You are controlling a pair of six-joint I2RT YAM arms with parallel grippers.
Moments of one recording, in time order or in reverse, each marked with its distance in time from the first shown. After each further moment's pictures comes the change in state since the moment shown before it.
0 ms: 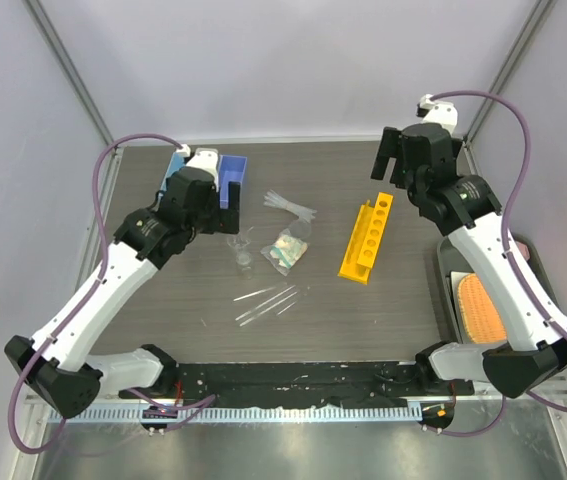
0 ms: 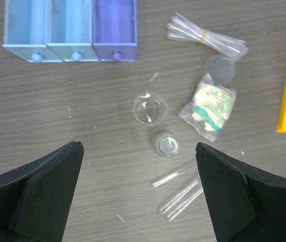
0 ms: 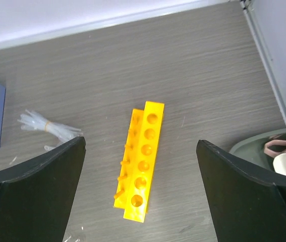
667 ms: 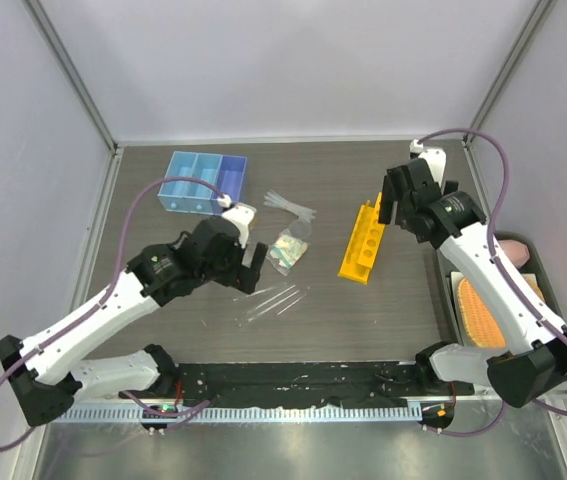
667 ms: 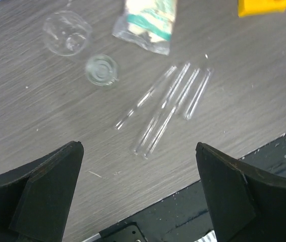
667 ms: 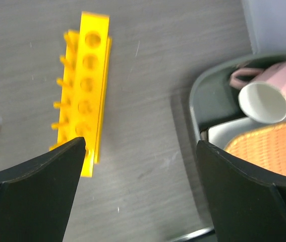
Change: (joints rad) left arm -0.220 -0.145 -0.213 -0.058 0.160 -0.008; right arm 0.002 -0.043 -0.174 -0.205 0.091 0.068
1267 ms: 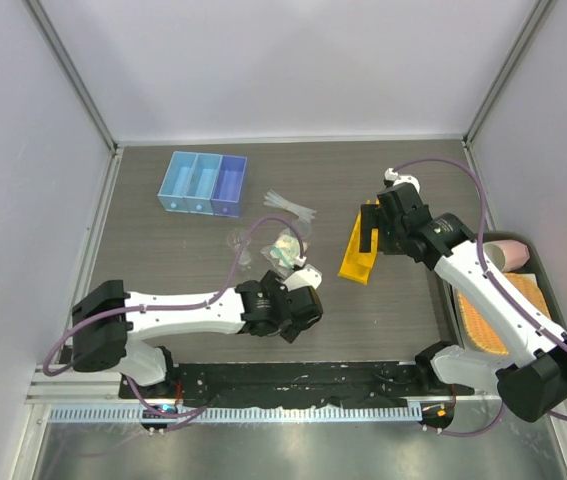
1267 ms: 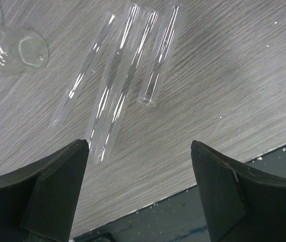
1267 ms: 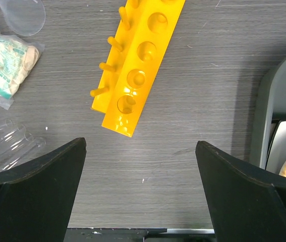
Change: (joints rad) left arm -0.491 0.416 -0.069 0.078 -0.298 -0.224; right arm 0.056 -0.090 -0.242 0.090 -0.299 -0.020
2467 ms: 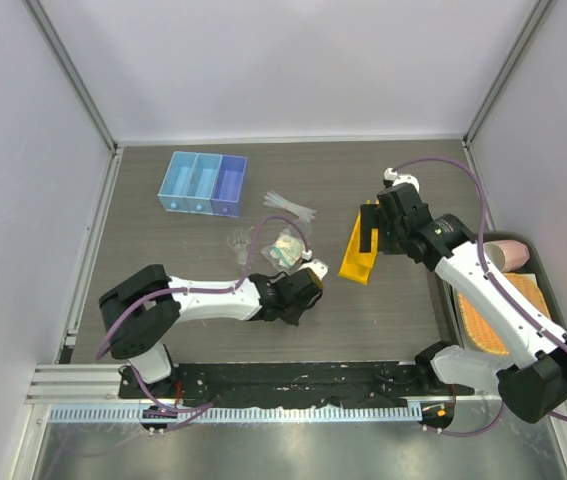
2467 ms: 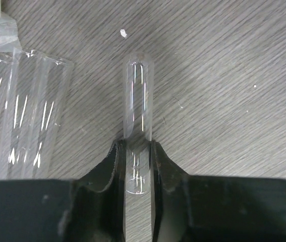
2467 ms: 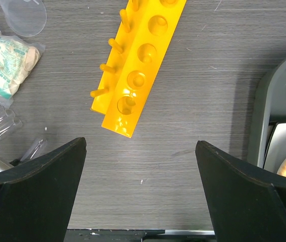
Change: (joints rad) left arm 0.165 0.198 -0.127 0.461 0.254 0.105; right arm 0.013 -0.003 -0.002 0.007 0.006 -0.011
